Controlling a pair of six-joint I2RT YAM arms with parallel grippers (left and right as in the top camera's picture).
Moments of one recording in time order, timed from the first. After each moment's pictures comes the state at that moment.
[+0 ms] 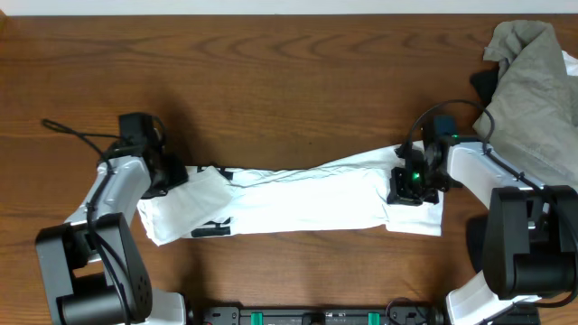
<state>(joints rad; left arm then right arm) 0.21 1.64 0.88 -0.56 0.02 -0.25 0.06 1.78 0.93 -0.78 -0.38 0.11</state>
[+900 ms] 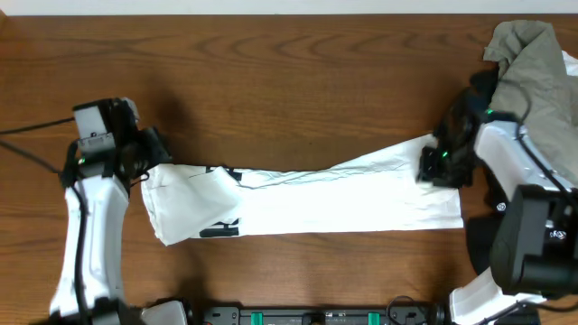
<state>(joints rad) 0.26 1.35 0.98 -0.64 0.22 -0.25 -0.10 1.77 1.15 -0.98 -0.18 0.12</state>
